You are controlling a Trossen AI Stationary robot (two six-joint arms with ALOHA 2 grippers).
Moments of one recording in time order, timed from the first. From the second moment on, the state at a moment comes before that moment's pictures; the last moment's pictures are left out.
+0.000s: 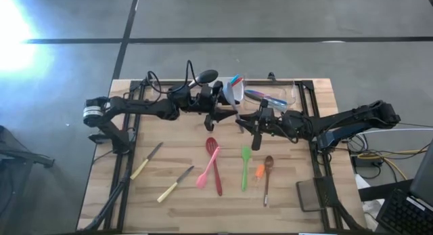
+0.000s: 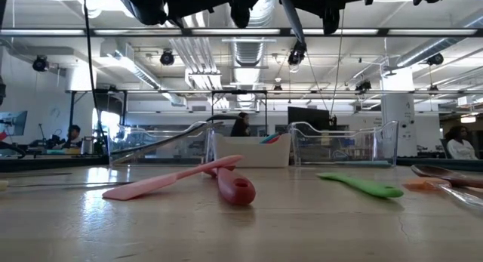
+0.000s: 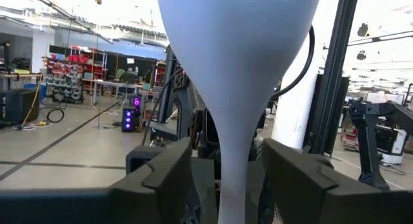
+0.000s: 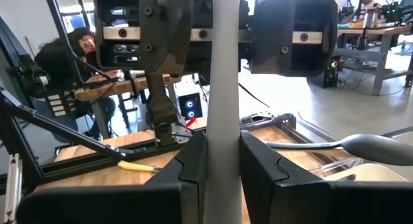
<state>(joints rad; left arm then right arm) 0.22 1.57 1.09 0.82 0.40 -0.24 0.09 1.18 0.70 0.48 0.33 0.16</state>
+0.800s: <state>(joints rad) 0.23 1.57 1.09 0.81 0.43 -0.27 0.09 1.16 0.70 0.51 0.33 0.16</state>
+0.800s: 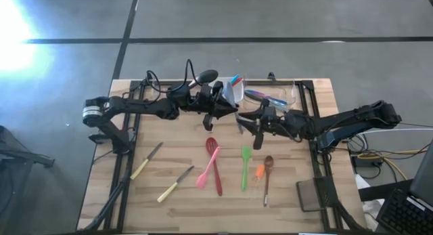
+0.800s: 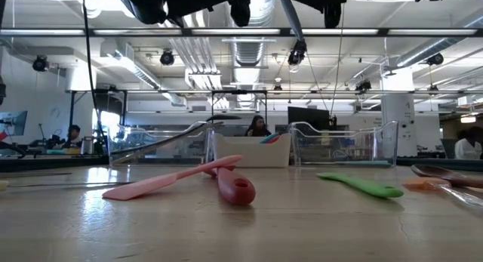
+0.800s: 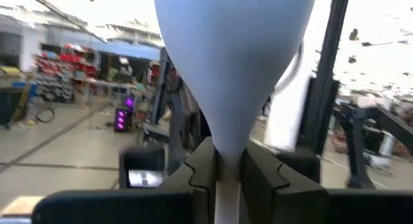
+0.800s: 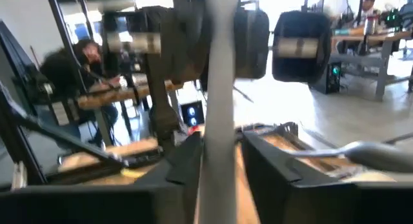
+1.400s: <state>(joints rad) 0.28 1.39 1.09 0.39 0.46 -0.17 0.09 0.92 0.70 0.04 0.34 0.32</state>
